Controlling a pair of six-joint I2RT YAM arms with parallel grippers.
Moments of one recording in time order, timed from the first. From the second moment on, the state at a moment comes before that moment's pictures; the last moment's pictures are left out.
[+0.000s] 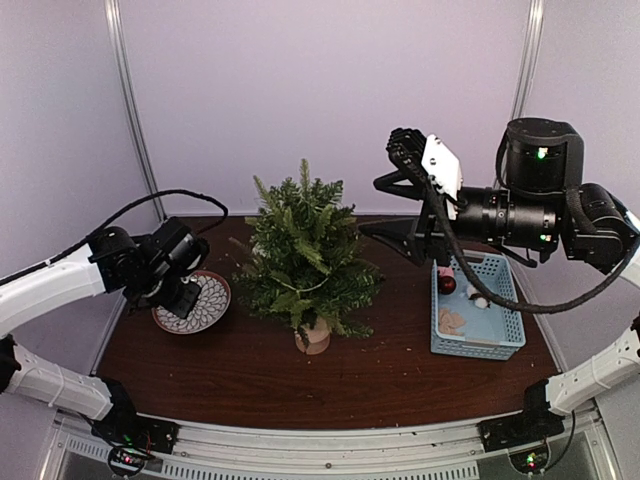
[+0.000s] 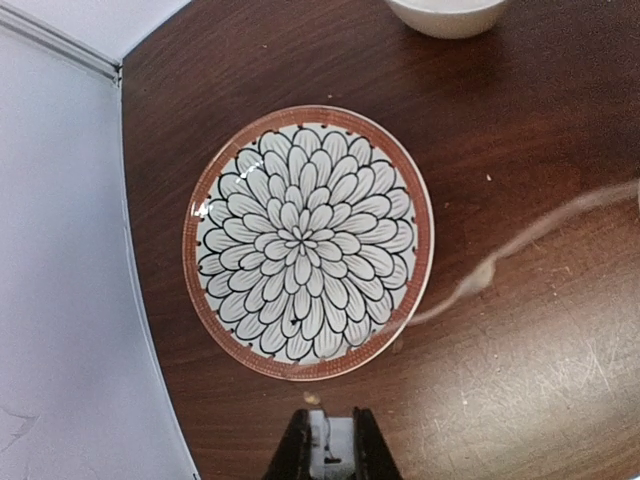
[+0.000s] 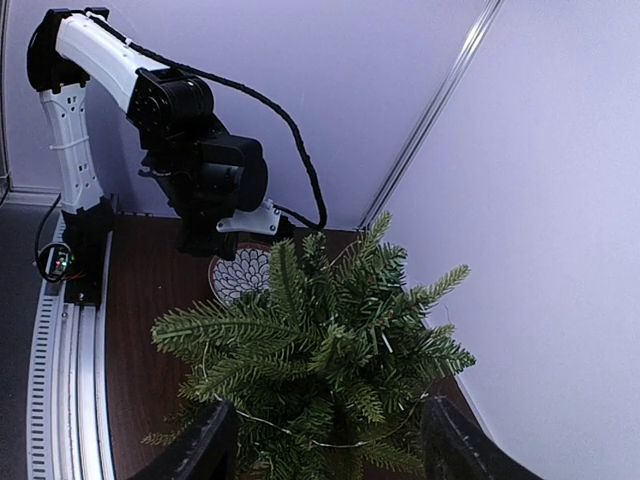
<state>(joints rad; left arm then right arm) -0.78 1.18 1.03 -1.01 -0.50 -0.25 1.21 1.19 1.52 -0.53 0.14 -0.38</state>
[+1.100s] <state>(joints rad) -0.52 1.64 1.55 -0.57 -0.11 0.20 1.21 1.14 1.51 -0.54 0.23 -0.37</state>
